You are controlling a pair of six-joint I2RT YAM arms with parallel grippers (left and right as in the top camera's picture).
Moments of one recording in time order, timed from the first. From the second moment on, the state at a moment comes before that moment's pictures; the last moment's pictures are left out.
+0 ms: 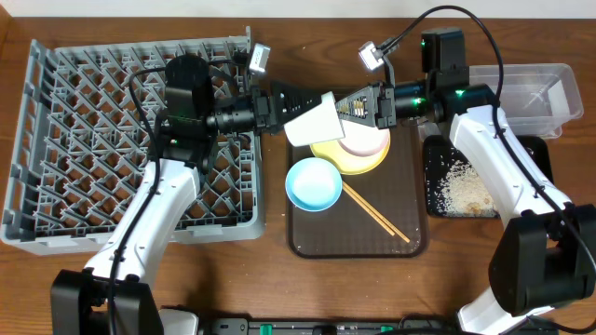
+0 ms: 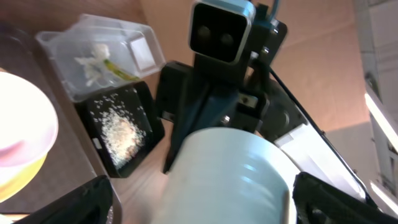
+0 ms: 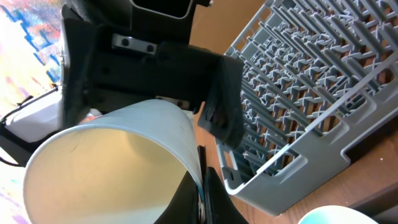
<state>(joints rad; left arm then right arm) -0.18 1.50 1.04 0.22 1.21 -1.00 0.21 1.79 1.41 -0.39 -1.43 0.18</state>
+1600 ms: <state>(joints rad) -0.19 1.50 1.04 0.37 1.33 -1.22 0.22 1.79 1.41 -0.20 -1.45 0.32</state>
